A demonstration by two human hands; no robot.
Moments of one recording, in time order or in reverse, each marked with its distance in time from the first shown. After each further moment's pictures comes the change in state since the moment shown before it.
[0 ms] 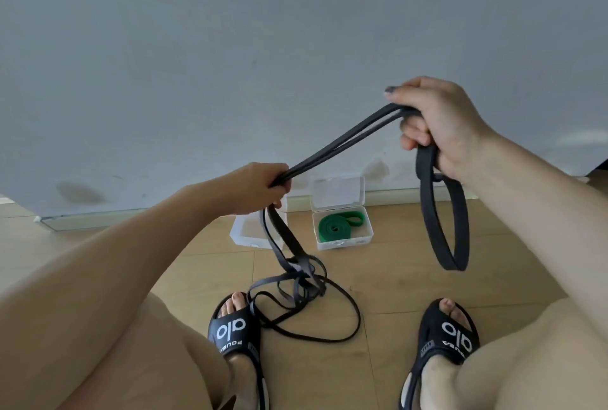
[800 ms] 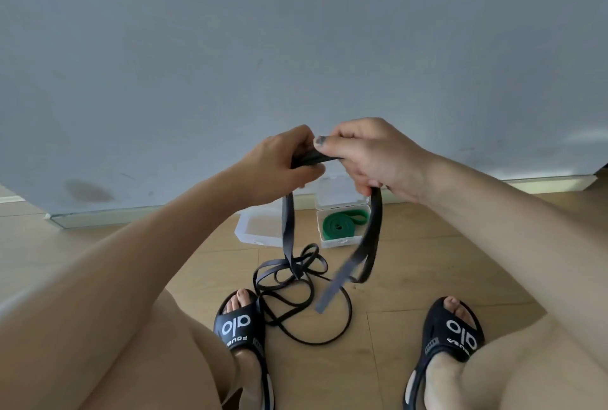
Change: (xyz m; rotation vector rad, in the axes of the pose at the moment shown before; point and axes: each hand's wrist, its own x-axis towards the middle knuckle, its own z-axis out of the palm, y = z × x) left_hand -0.015 0.043 -0.008 -0.185 0.288 0.209; right_hand -0.036 0.006 0.056 -0.348 -0.448 0.030
